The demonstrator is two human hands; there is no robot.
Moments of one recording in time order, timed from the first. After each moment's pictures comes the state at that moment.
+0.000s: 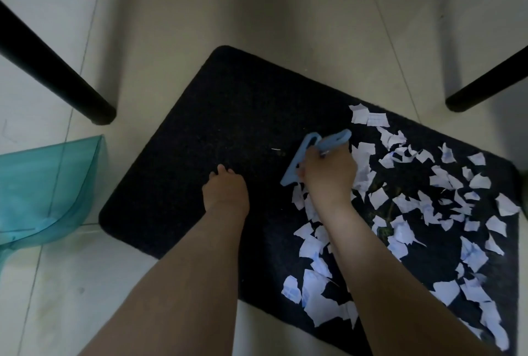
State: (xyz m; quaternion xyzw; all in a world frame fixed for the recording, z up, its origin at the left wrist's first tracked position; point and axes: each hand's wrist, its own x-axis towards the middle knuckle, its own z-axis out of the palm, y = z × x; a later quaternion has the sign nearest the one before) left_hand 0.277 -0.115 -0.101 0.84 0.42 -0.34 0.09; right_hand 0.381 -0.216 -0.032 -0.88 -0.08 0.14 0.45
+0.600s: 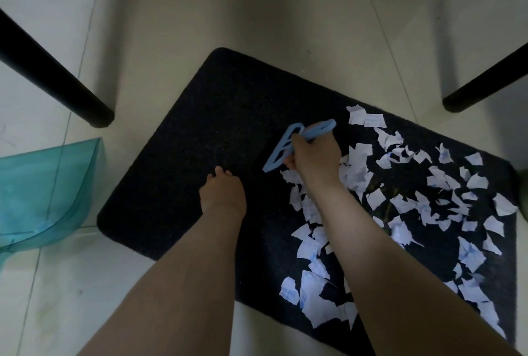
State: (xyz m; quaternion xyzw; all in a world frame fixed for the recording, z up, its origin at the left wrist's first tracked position) left_hand 0.277 -0.115 -0.102 0.84 0.42 -0.34 0.09; right_hand 0.393 -0.194 -0.033 -0.83 -0.07 0.24 0.50
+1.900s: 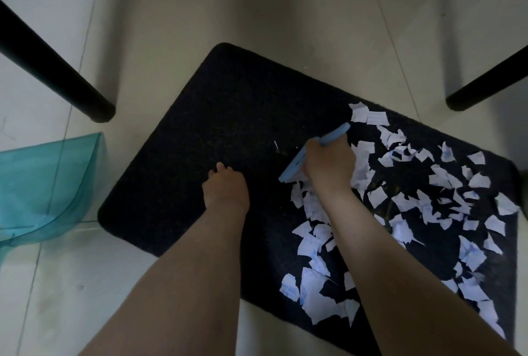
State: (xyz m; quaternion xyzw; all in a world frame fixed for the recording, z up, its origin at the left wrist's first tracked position) left_hand 0.281 -0.116 -0.099 0.84 0.42 -0.34 0.09; right_hand 0.397 -0.209 -0.035 -0.89 -0.07 0.16 0.43
